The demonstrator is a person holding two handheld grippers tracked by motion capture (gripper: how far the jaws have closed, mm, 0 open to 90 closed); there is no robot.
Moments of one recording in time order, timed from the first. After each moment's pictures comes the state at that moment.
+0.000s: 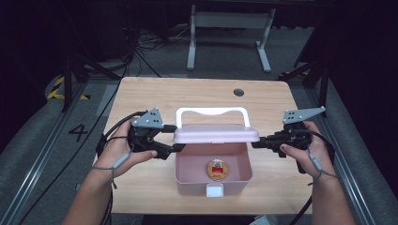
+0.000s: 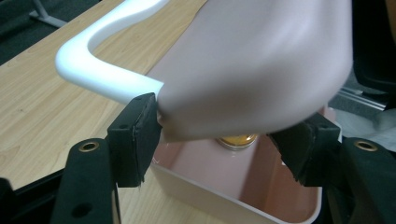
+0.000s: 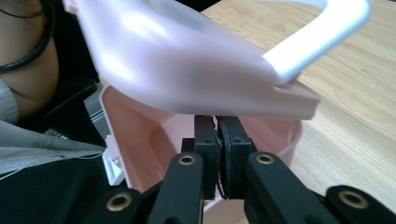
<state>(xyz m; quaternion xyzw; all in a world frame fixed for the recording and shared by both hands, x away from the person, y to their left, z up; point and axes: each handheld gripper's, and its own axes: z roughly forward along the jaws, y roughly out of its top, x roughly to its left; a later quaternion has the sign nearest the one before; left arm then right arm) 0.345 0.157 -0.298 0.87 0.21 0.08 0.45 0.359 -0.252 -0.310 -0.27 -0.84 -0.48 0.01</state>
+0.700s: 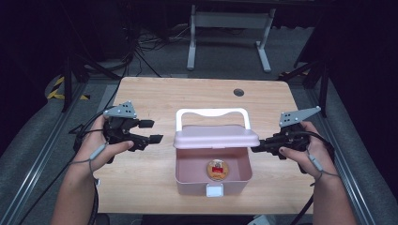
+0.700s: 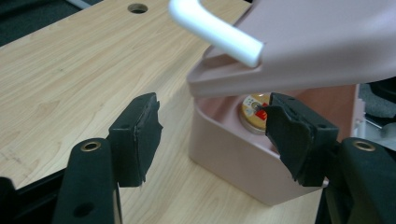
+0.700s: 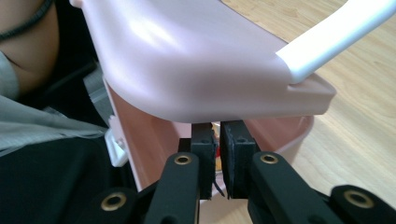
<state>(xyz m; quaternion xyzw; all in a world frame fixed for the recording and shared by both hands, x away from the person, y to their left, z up) 0.366 0.217 -0.305 0.85 0.28 0.07 0.44 0.356 -0.247 -0.309 -0.24 -0.86 -0.44 0.01</state>
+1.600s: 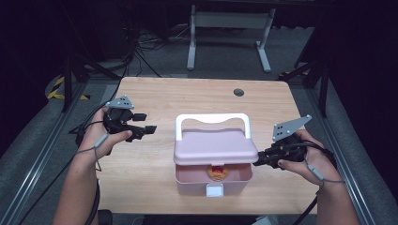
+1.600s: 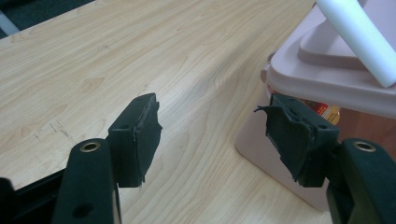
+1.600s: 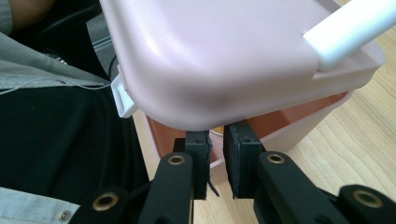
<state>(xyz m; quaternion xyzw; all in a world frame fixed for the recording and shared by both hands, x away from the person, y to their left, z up) 0.399 0.233 -0.324 0.84 0.33 0.09 0.42 0.339 -0.238 -0.316 -0.20 -0.91 -0.37 0.01</state>
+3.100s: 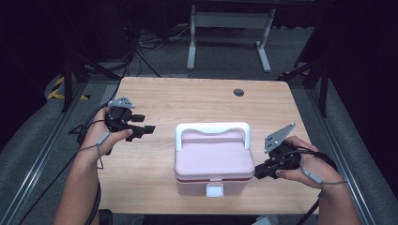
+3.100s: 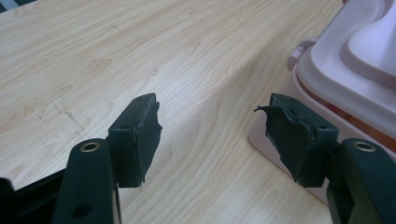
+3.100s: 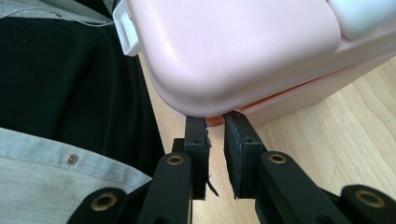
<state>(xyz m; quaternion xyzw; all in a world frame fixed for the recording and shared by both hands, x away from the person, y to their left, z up) 0.410 0.237 -0.337 0.84 0.36 0.08 0.40 0.332 -0.230 -0.331 -0.17 -0.95 -0.27 0.05</state>
